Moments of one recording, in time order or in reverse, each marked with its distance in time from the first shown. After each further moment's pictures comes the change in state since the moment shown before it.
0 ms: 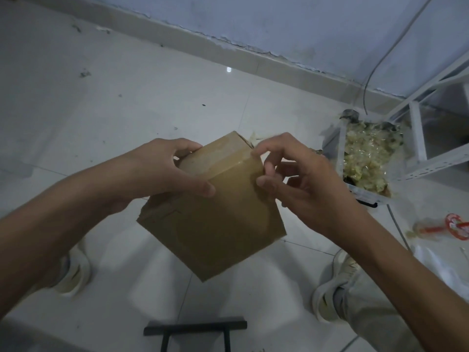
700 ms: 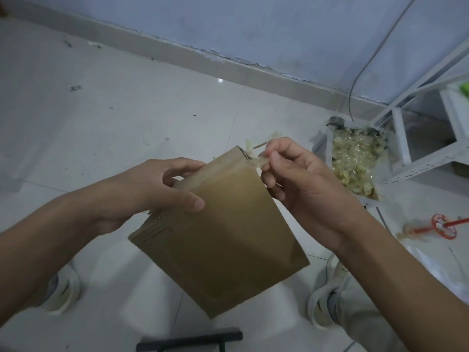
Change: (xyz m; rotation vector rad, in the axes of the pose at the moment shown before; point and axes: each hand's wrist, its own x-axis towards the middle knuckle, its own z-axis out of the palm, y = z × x) left_hand -0.005 -0.013 0.004 -0.180 -0.209 0.137; right_hand -0.004 -0.017 -0.009 0.790 0.087 0.312
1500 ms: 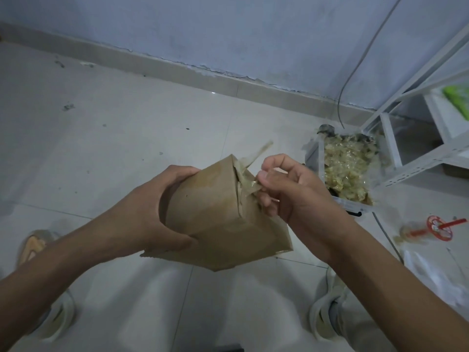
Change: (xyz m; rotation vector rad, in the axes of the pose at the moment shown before) left_hand 0.004 -0.009 0.013 0.308 0.150 0.271; right_hand 0.002 -0.001 -0.007 0.010 0.112 0.066
